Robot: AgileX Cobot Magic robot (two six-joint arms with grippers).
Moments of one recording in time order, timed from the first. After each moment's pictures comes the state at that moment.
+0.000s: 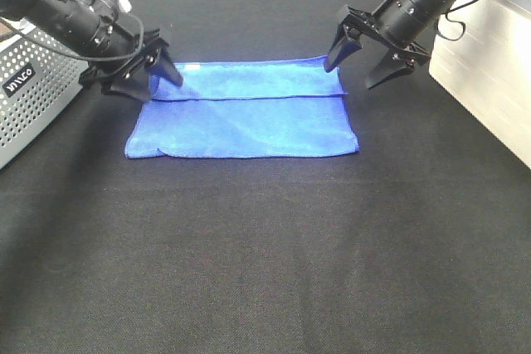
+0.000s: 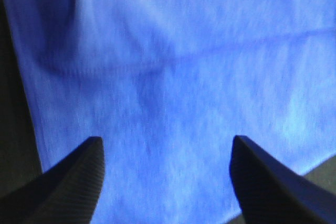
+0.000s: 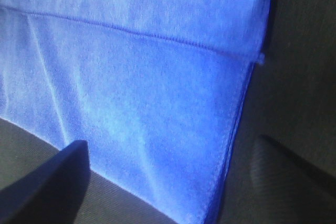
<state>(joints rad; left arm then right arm) -0.08 2.43 -1.96 -0.71 0.93 0.28 0.09 2.49 -2.22 0.62 1.20 -0.21</state>
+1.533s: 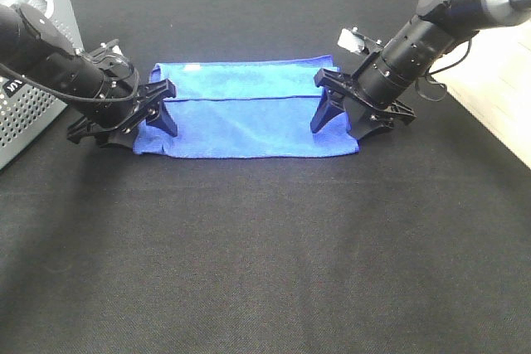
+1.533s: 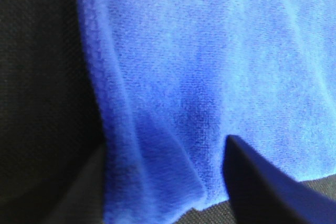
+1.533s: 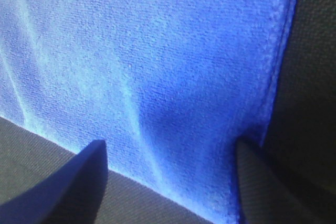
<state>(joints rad) -0.16 2.25 -1.42 -0.76 0.54 0.23 0.17 2.36 -1.71 0.66 0.90 -0.26</state>
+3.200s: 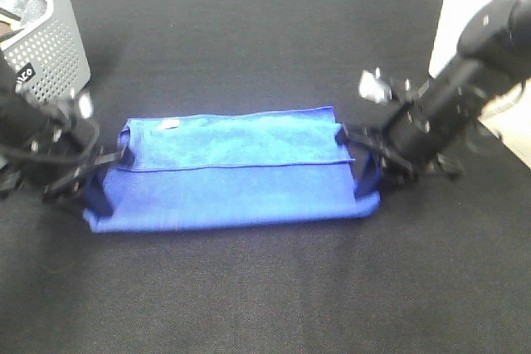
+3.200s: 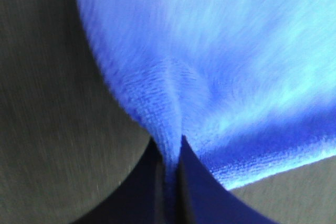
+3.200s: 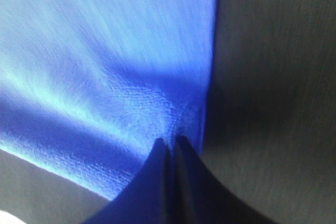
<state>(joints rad) -0.17 1.93 -1.02 -0.53 0.72 0.18 0.22 1.98 -1.10 0.64 0.75 -0.29</state>
